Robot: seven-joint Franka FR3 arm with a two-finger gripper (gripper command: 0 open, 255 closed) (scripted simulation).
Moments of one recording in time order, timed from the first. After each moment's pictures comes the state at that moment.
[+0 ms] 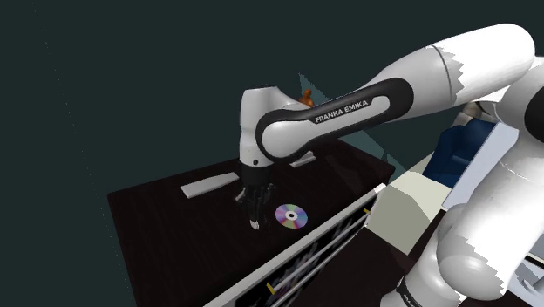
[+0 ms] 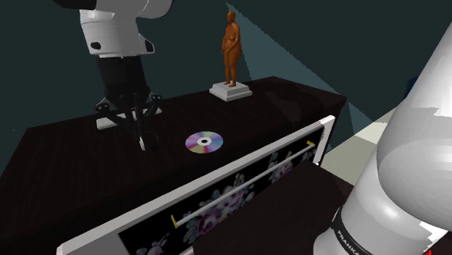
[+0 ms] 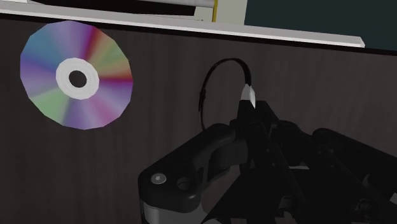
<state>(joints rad) 0.11 -0.05 0.41 -2.20 0.15 2.04 0.47</state>
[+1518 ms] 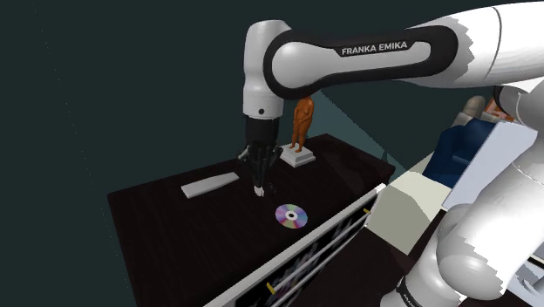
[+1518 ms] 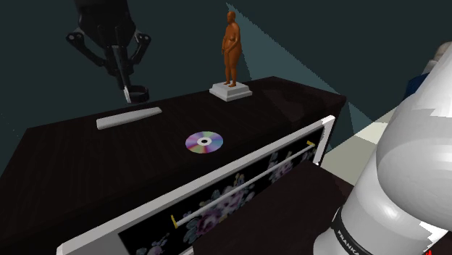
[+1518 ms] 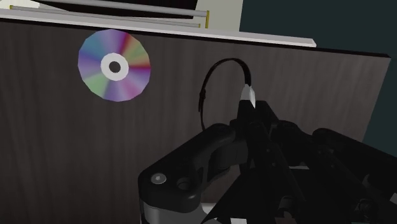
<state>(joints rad) 0.10 -0.14 0.40 -1.97 0.17 1.73 0.47</state>
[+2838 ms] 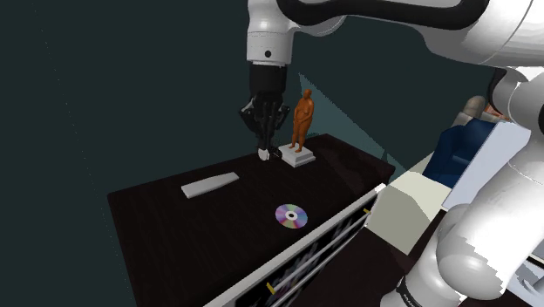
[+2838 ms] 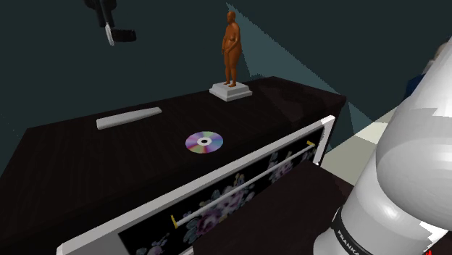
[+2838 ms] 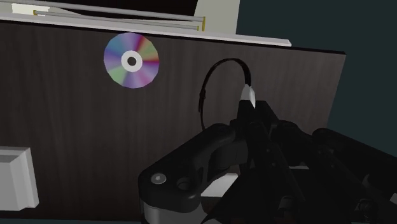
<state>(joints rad) 0.09 -0.11 0.39 -1.67 0.15 1.46 0.51</state>
